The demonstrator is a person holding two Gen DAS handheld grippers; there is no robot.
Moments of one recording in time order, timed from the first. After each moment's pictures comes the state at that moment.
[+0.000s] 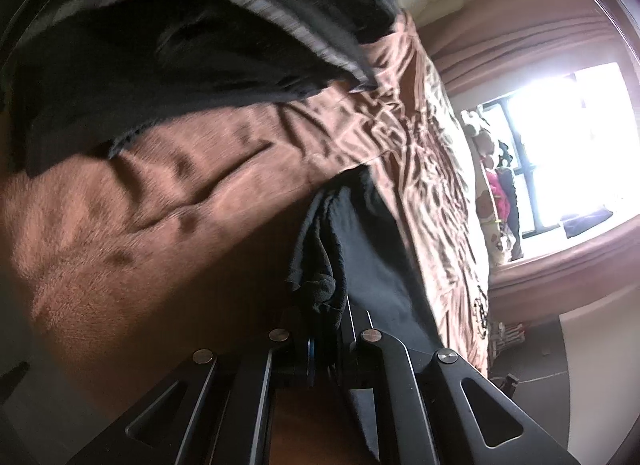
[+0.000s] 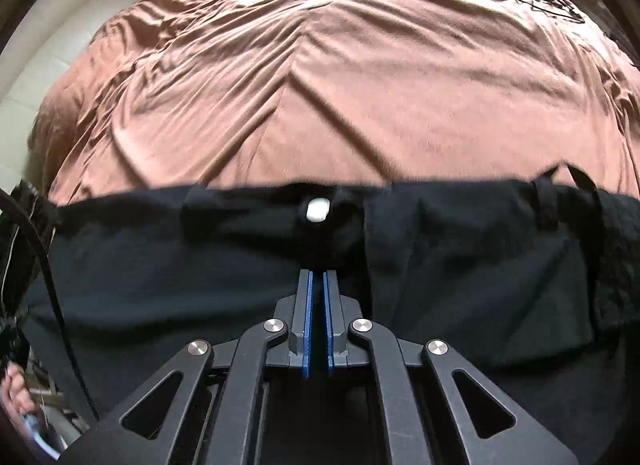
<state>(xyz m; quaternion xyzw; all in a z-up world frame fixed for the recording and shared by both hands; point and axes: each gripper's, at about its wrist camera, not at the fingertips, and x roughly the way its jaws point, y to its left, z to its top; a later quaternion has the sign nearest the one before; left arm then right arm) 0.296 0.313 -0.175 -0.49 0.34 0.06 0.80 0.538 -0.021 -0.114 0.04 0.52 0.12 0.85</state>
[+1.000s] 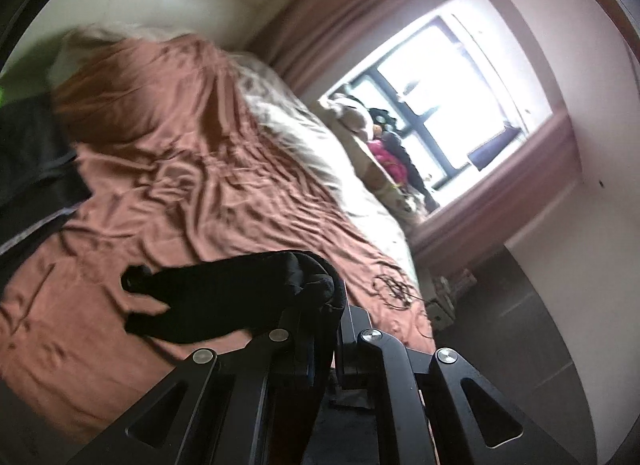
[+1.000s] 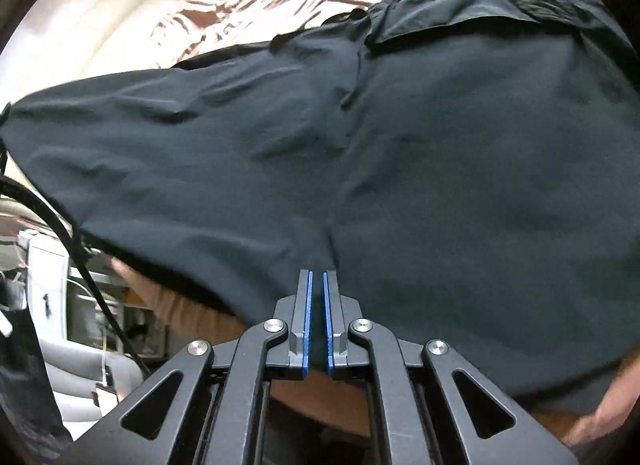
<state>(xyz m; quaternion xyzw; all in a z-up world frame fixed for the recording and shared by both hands) 0.366 0.174 0.062 -0.37 0.27 -0.10 0.88 0.374 -0.093 -0.116 0.16 0.53 0.22 0.81</state>
